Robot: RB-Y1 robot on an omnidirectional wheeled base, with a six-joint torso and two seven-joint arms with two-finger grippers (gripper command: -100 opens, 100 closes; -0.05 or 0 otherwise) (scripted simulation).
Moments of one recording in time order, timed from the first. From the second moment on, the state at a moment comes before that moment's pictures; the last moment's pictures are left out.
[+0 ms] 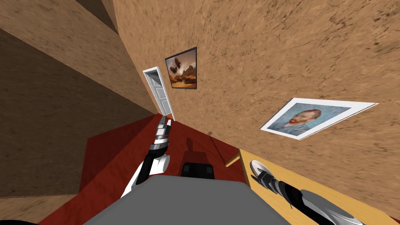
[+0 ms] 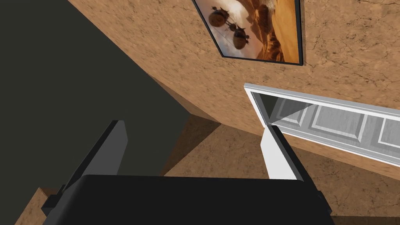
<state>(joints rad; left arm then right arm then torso) 0.52 -0.02 -0.04 -2.28 -0.03 -0.42 -0.15 0.33 -1.07 0.40 -0.92 0.64 -0.56 0.38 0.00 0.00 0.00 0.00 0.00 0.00</state>
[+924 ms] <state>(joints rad) 0.52 -0.02 -0.04 -2.28 -0.03 -0.42 -0.15 0.32 -1.04 0.48 -0.77 0.70 -0.52 0.43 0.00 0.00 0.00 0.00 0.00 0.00</state>
